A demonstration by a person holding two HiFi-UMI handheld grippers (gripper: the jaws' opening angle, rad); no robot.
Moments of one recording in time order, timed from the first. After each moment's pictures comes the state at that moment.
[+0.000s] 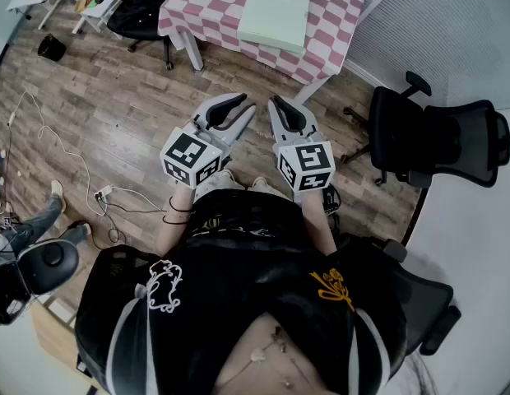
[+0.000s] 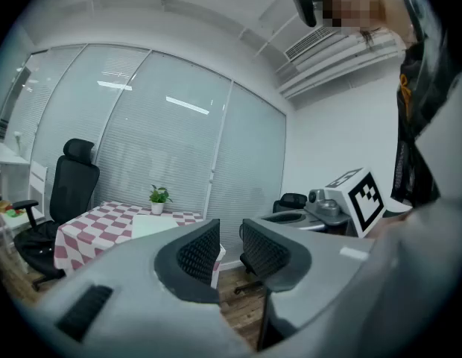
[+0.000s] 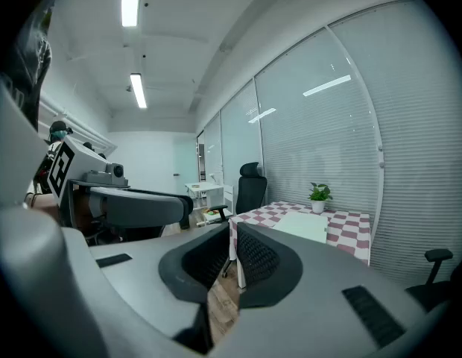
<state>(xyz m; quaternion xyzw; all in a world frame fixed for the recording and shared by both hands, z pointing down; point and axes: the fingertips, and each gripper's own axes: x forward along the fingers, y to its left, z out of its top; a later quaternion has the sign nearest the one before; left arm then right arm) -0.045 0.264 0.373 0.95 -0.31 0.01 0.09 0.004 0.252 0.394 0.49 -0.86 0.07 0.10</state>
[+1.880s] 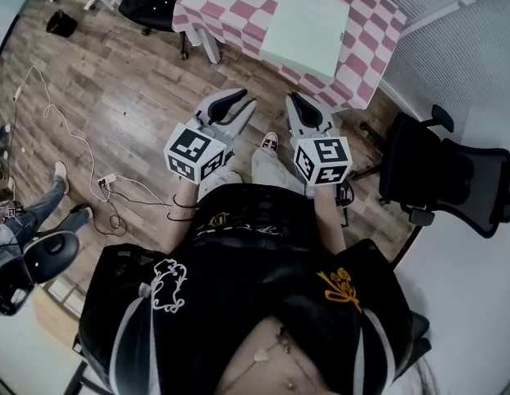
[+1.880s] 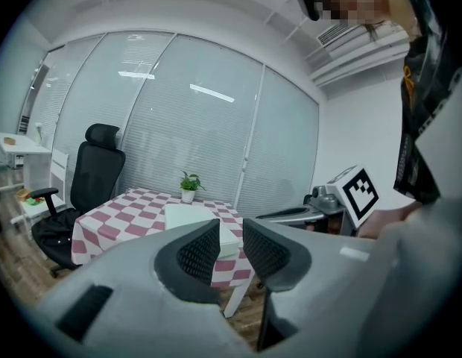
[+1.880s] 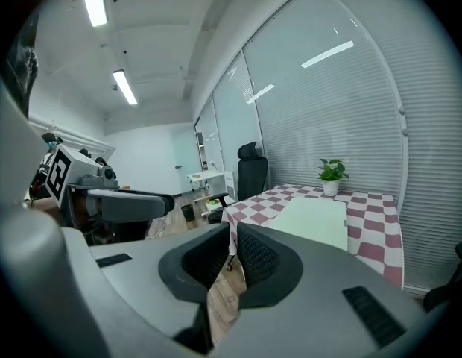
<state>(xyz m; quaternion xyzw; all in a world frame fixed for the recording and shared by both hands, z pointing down) -0.084 0.106 0.428 0.92 -0.37 0.05 0.14 0.000 0.086 0.452 0.46 -0.87 0.14 0.13</state>
